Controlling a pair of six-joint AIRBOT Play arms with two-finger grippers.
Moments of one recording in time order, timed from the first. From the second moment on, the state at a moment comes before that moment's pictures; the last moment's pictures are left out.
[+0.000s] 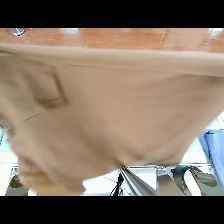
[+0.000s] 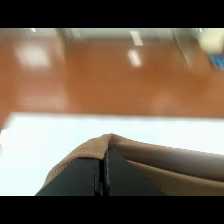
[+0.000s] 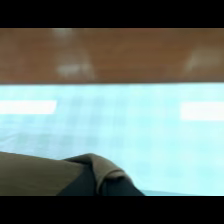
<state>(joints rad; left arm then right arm) 0.26 -0.55 1.23 1.21 -1.04 -1.37 -0.25 -0.60 1.45 -1.13 1.38 1.49</state>
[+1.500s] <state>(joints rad) 0.18 -1.68 1.43 1.08 -1.16 -1.41 -0.29 -1.83 1.65 -0.81 1.35 1.34</state>
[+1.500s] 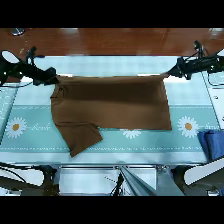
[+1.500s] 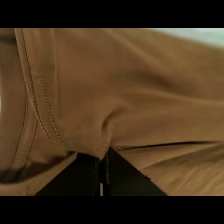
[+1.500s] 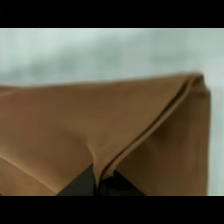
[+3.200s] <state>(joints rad) 0.31 -1.17 0.46 0.83 -1.08 -1.24 -0.53 -0.99 0.57 -0.87 1.06 1.29</state>
